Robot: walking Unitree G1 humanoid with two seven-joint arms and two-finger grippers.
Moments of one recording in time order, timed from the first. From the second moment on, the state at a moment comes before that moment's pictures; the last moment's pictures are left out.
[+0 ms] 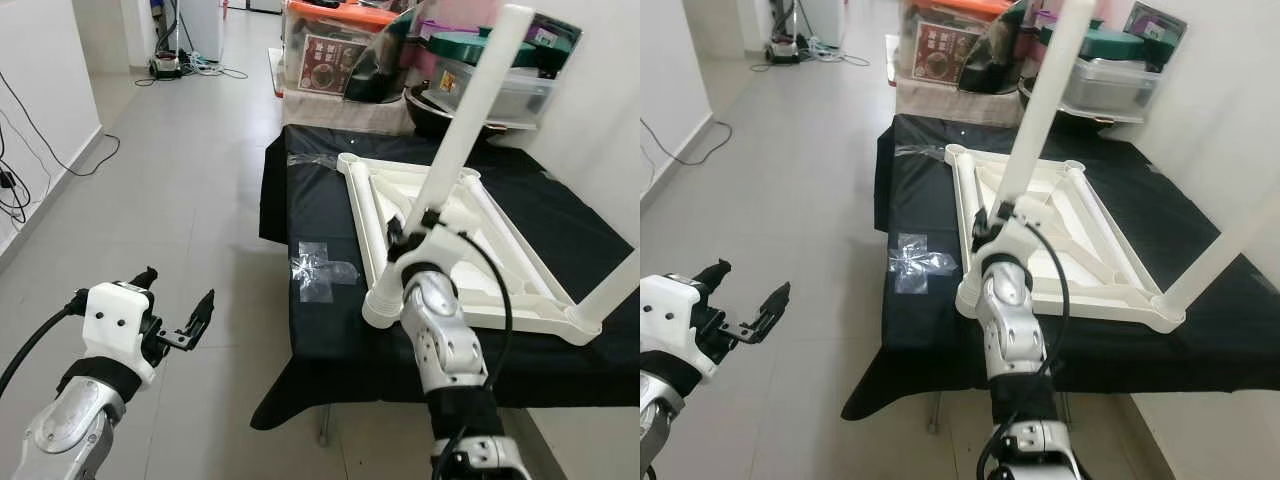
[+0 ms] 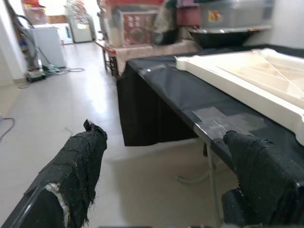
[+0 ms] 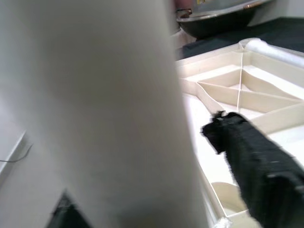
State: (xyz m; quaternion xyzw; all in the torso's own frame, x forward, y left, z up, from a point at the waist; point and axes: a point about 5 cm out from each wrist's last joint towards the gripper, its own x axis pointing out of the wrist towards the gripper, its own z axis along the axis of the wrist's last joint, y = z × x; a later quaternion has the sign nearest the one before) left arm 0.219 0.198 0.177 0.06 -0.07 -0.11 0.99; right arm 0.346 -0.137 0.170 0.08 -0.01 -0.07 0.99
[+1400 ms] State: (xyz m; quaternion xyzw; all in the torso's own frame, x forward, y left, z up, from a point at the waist) left arm 0.224 0.193 0.175 0.06 -0.07 -0.14 0.99; right arm 0.382 -0.192 0.233 -0.02 -0.01 0.37 0.93
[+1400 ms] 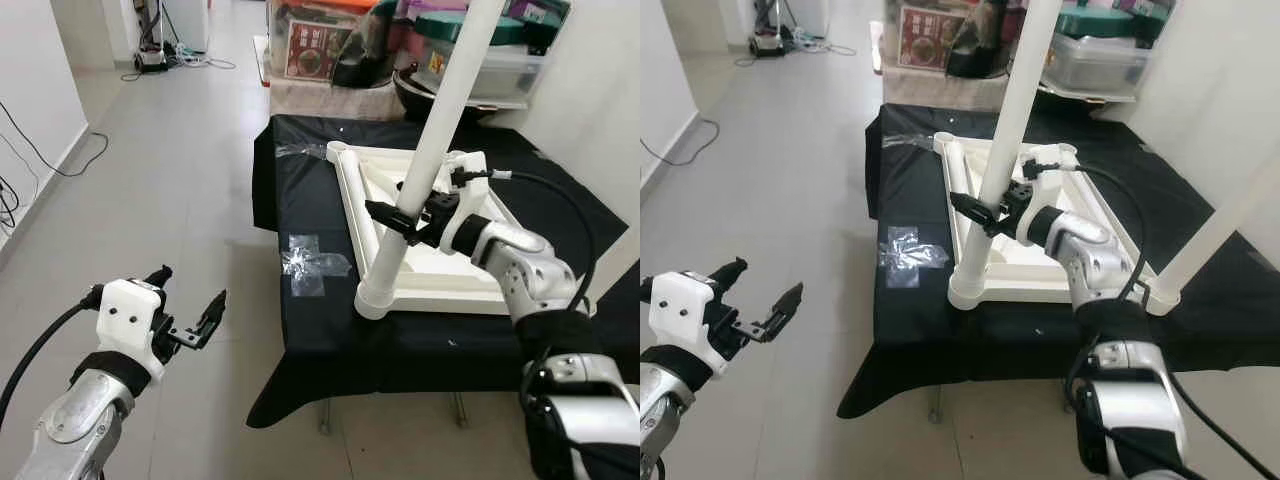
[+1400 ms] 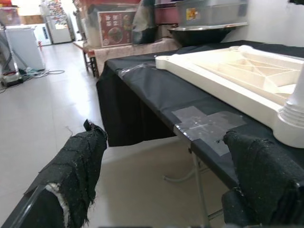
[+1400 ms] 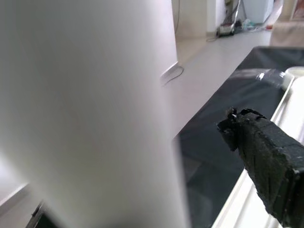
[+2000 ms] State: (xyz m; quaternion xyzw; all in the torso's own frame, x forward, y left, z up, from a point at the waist) left arm 0.224 0.193 0.175 0.06 -0.07 -0.14 0.99; right arm 0.384 -0.202 0.212 -0.01 0.01 0.40 0.92
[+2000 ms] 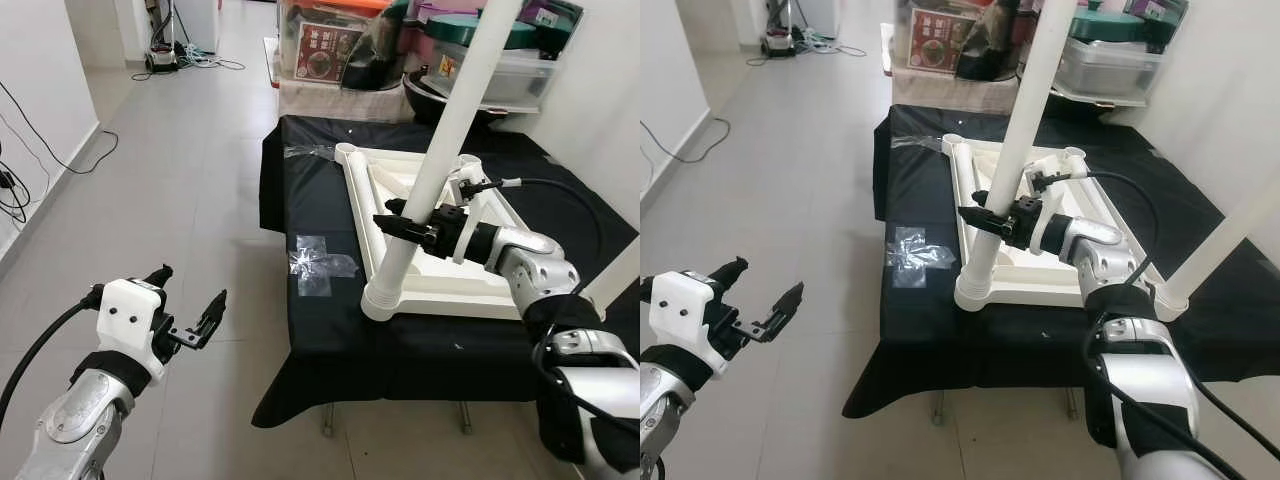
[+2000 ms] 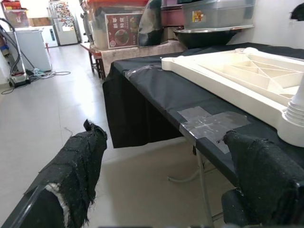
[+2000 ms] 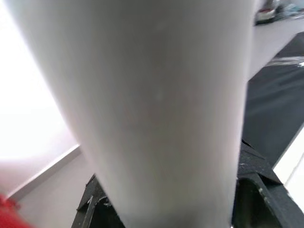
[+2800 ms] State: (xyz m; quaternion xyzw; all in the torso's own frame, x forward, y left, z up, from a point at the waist) left arm 0.228 0.200 0.161 0.05 -0.05 -0.13 0.99; right arm 0.368 -0.145 0.174 0.06 0.03 -0.08 0.99
